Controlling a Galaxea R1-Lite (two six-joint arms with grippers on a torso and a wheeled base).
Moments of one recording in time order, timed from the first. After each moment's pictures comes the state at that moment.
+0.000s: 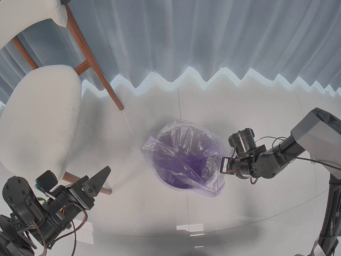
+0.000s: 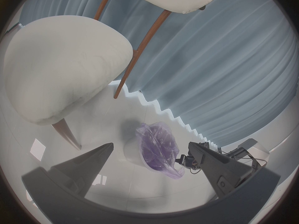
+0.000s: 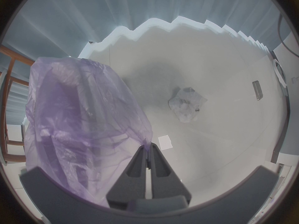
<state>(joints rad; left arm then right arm) -0.63 1.48 -0.02 -1.34 0.27 -0.67 0.30 2.21 -1.11 -0.25 -0.25 0.52</state>
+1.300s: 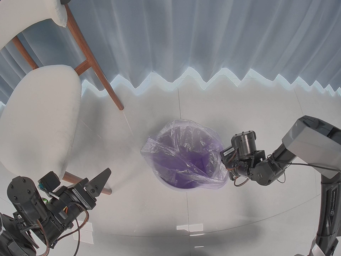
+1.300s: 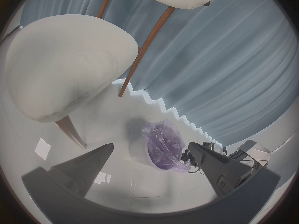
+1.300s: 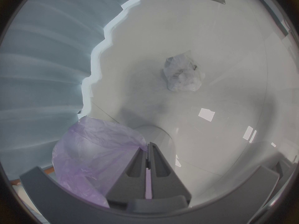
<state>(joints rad) -0.61 1.51 -0.02 -1.33 0.28 -0.67 0.27 2.30 -1.07 -0.58 -0.15 1.36</state>
